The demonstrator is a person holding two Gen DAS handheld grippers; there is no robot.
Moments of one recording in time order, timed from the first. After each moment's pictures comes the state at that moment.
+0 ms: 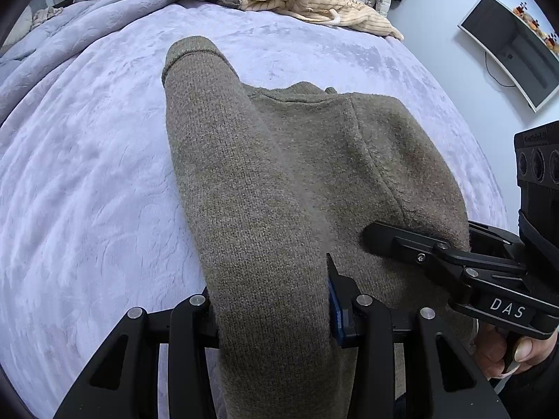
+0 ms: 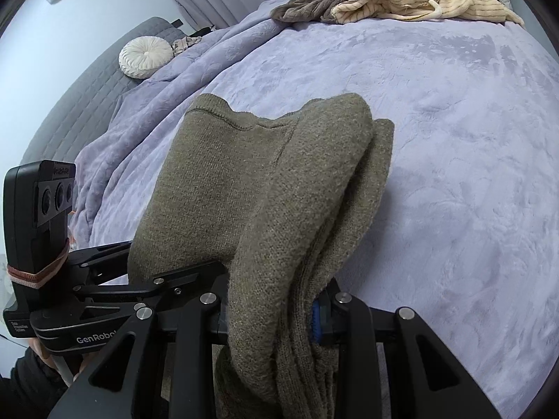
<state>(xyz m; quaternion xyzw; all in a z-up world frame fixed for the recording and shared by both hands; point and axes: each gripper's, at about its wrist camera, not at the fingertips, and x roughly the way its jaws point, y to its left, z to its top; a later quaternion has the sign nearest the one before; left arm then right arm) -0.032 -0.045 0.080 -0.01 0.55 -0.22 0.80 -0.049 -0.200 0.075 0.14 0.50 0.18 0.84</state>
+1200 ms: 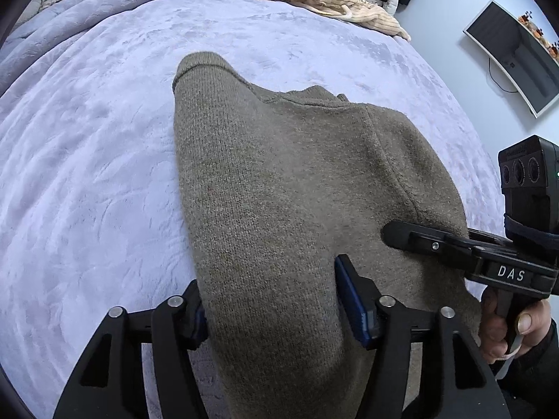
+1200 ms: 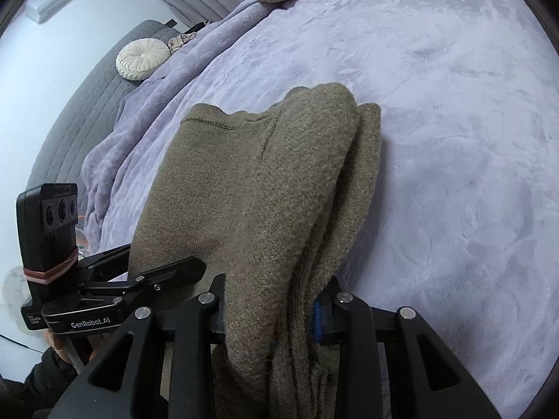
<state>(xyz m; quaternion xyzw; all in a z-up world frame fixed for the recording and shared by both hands) -0.045 -0.021 0.045 -0.04 0.55 -0.22 0.80 -0.052 -0.222 0.025 0.21 0.52 0.20 0.80</state>
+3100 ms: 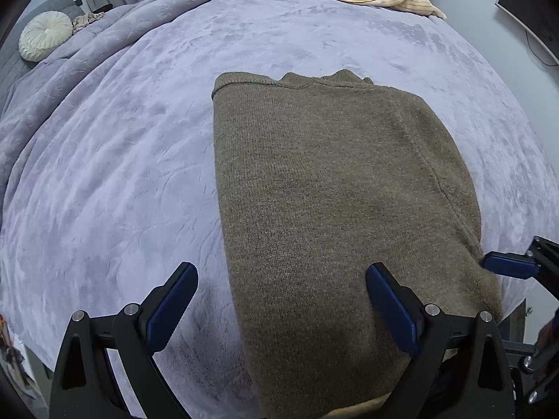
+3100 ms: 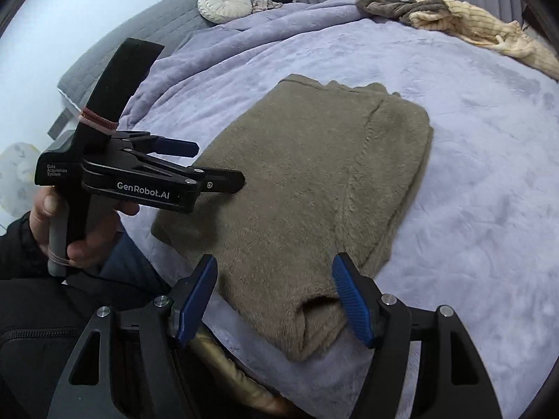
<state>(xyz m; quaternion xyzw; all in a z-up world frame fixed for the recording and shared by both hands) -0.083 -0.033 0.068 0.06 0.56 -0.10 0.82 -0.155 -0.194 0.069 0.01 0.48 0.29 0.83</state>
